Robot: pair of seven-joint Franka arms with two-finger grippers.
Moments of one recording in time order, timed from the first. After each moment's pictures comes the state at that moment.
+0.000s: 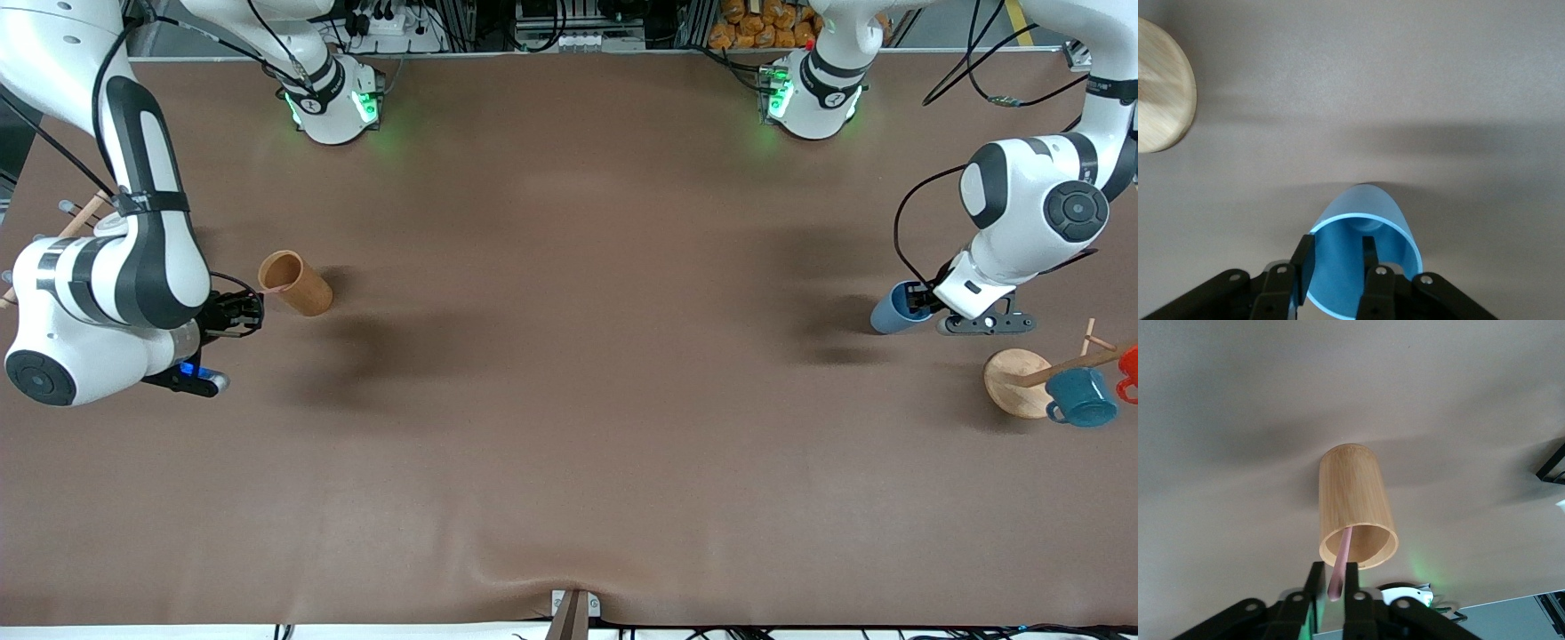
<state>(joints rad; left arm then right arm) 0.11 0.13 0.01 -2.31 0.12 2.42 0.05 0.03 0.50 -0.06 -1.54 0.08 1.41 0.21</state>
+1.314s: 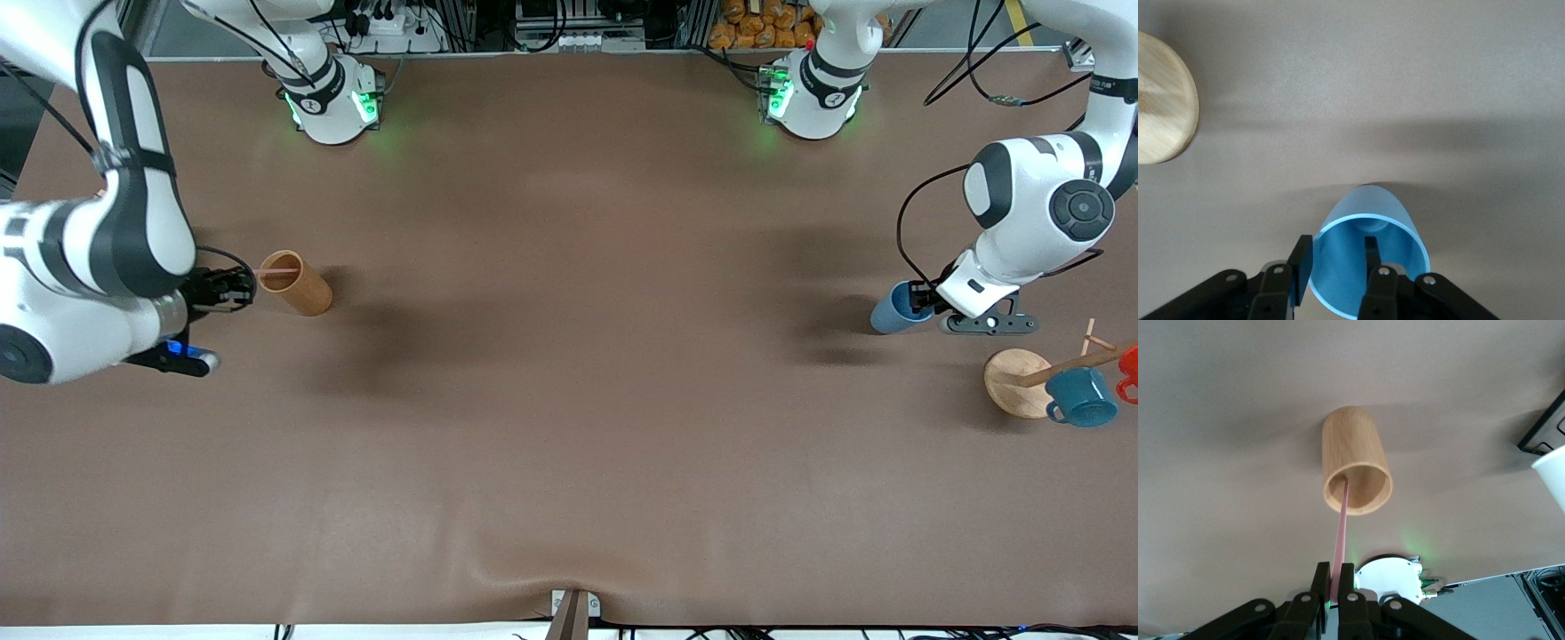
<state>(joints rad) 0.12 0.13 0.01 -2.31 0.12 2.42 0.12 0.06 0.39 -0.06 -1.49 0.07 1.26 0.21</state>
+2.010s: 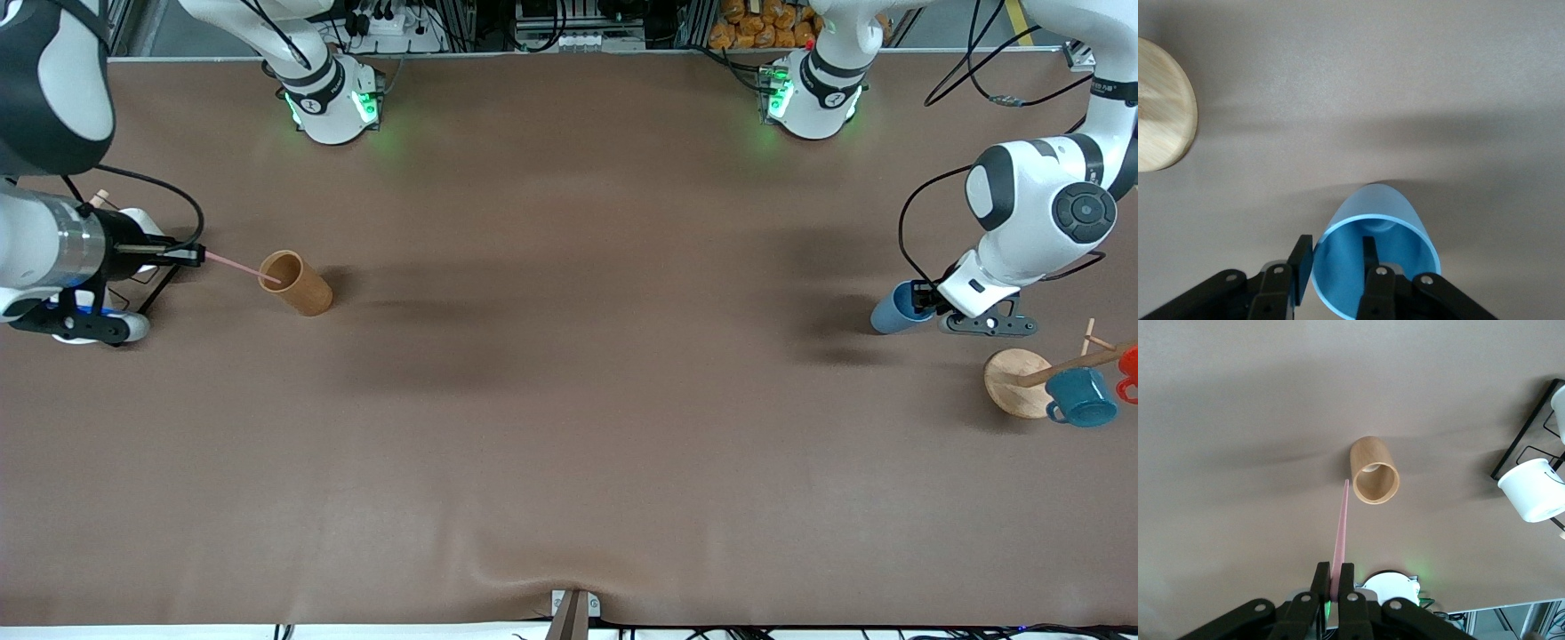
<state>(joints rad) 0.14 0.15 0.01 -2.31 0.12 2.43 0.16 0.11 0.33 -0.04 -1.23 0.06 1.17 0.21</state>
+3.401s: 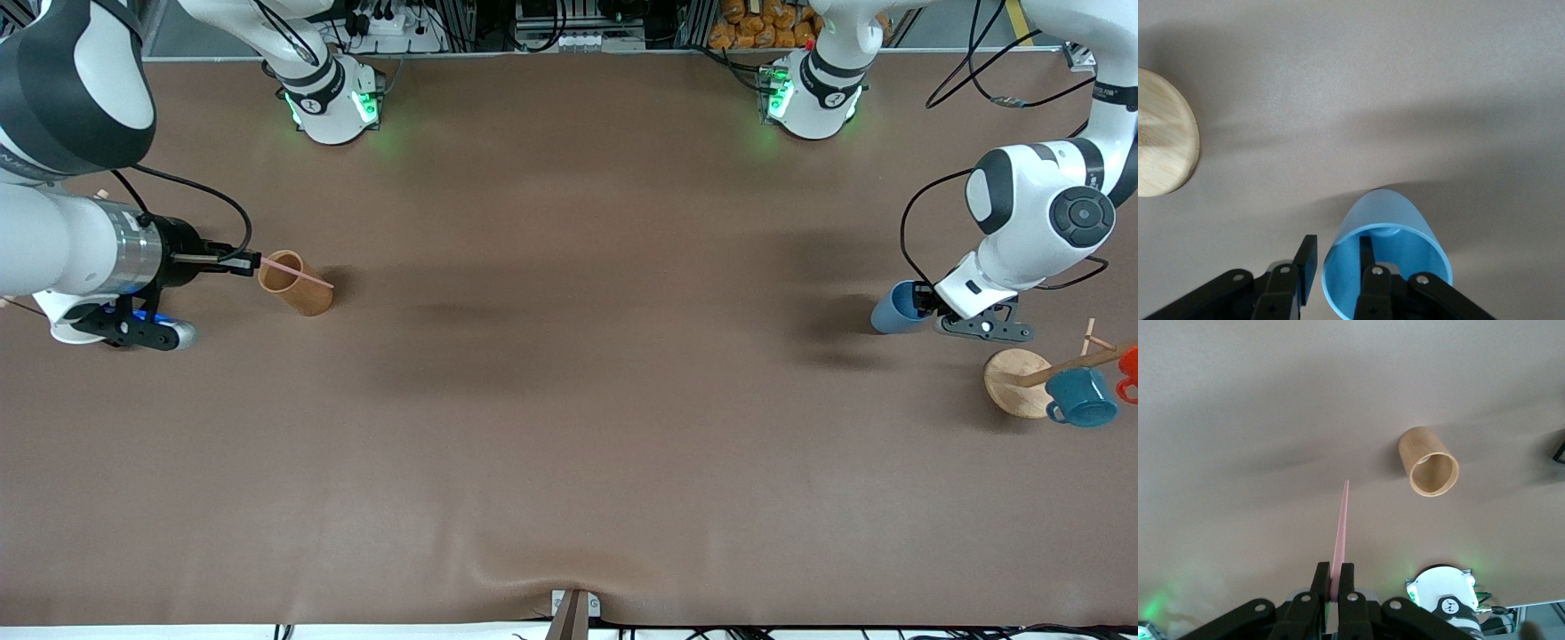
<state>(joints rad) 0.14 0.17 0.01 -2.29 0.14 2.44 0.24 0.12 0.35 0.01 -1.23 0.18 1.21 0.41</state>
